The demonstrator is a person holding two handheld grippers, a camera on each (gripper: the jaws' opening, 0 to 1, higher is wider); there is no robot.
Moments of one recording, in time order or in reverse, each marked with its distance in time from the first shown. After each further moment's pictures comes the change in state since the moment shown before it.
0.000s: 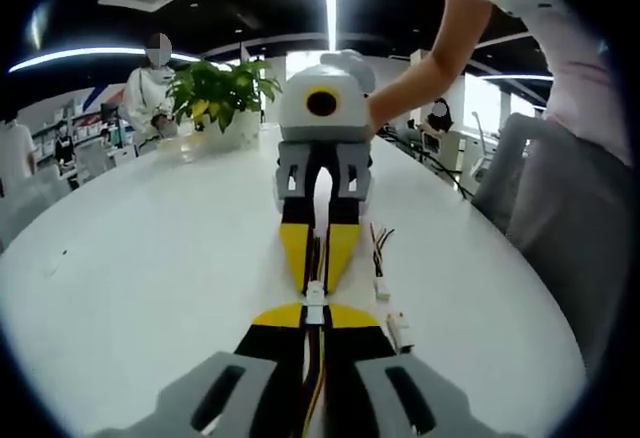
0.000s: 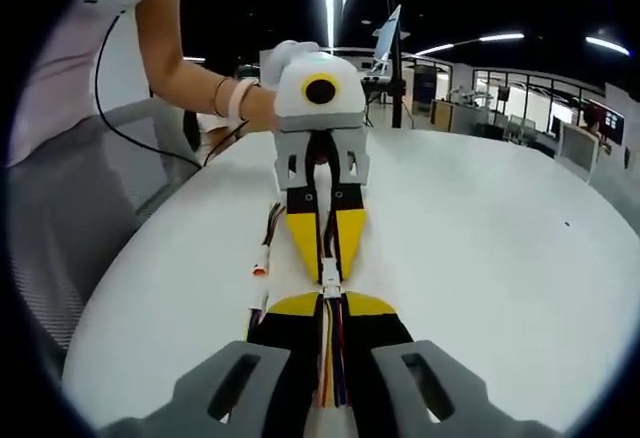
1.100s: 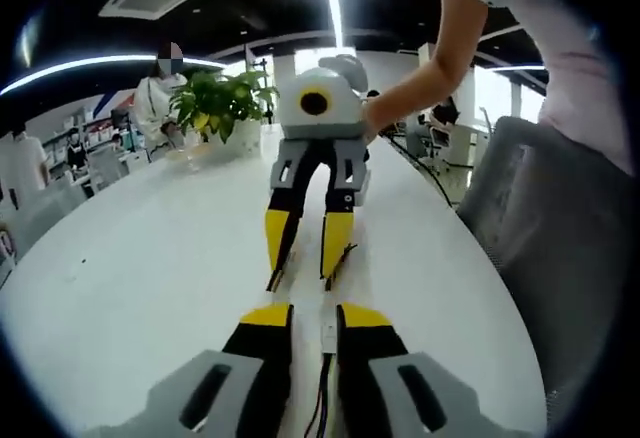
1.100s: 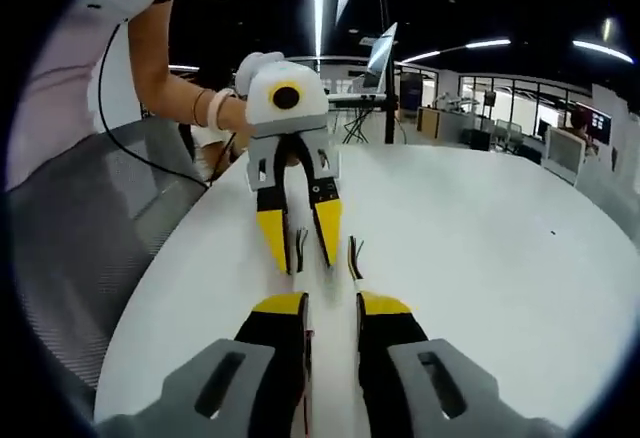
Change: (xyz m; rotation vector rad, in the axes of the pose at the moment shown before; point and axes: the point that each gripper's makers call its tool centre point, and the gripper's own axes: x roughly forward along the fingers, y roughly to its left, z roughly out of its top) left arm -0.028 -0.053 0.018 0.017 0.026 0.063; right arm -0.013 0.040 0.024 0.020 -0.039 -0.054
